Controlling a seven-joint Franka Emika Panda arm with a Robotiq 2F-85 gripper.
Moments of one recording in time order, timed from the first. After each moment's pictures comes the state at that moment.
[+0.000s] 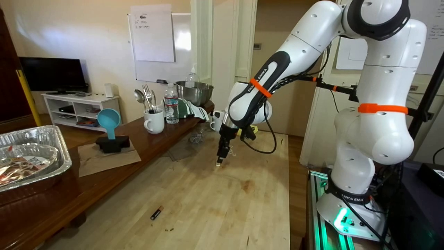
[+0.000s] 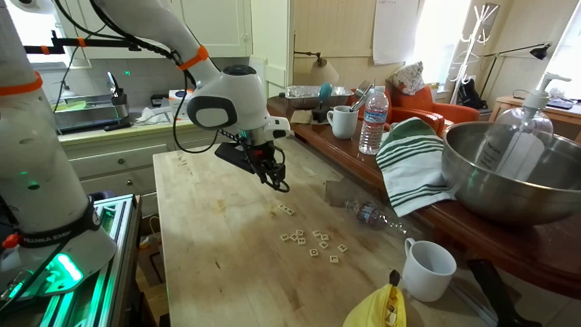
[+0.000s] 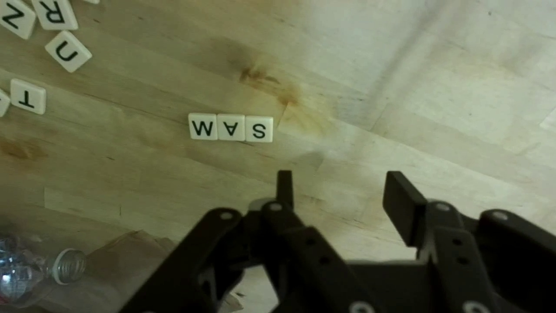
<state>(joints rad) 0.29 0.01 -0.28 -2.63 0.38 2.87 -0.83</state>
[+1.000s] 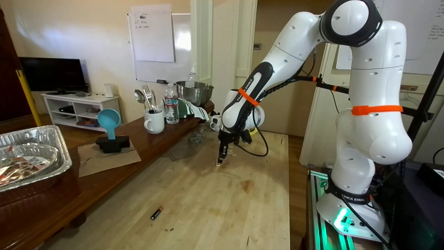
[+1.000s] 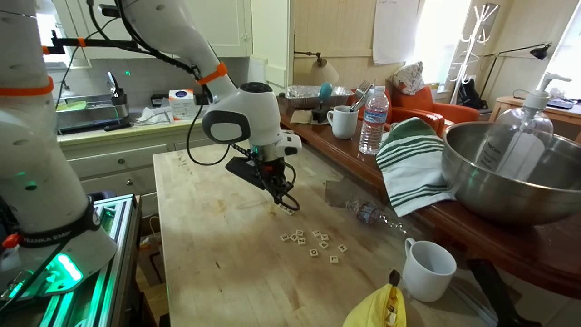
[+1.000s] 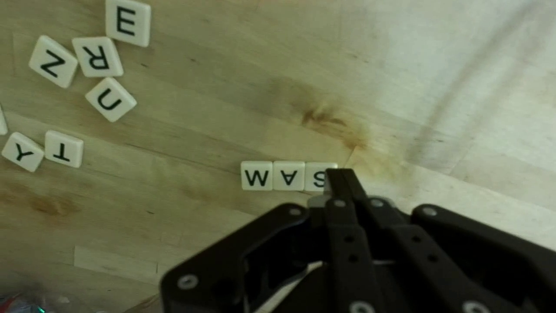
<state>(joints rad) 0.24 0.17 -0.28 -2.54 0.38 2.87 -0.84</state>
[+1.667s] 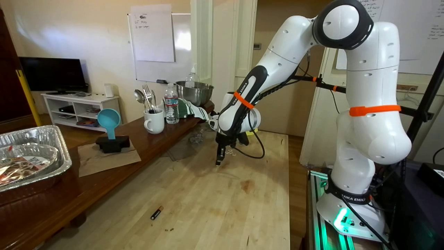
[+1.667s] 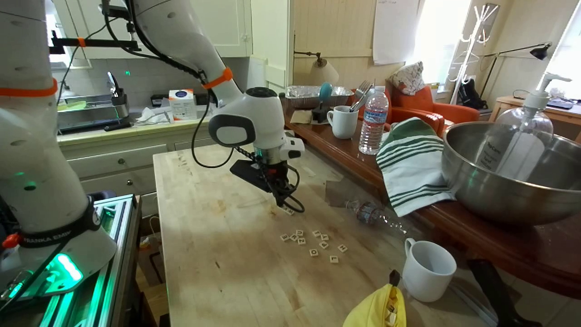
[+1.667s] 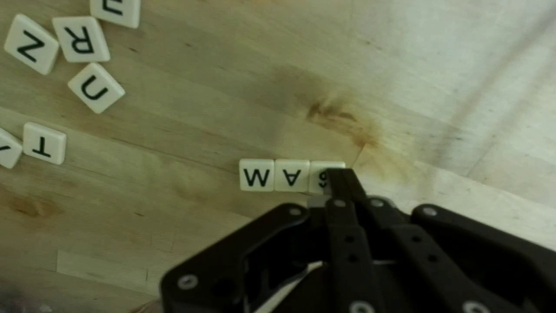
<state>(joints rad) 0.21 0.23 -0.25 -2.50 0.39 2.87 -0.85</state>
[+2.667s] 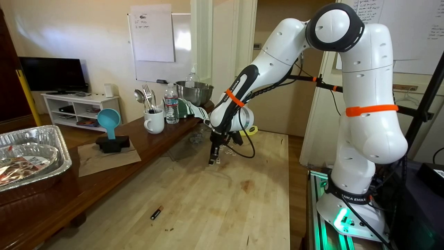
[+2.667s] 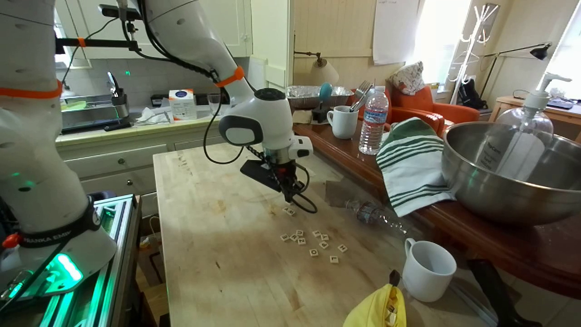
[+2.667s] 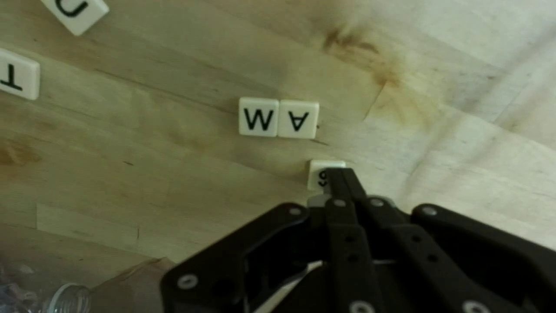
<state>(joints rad) 0.12 0.28 -0.14 -2.41 0.52 2.87 -0.98</state>
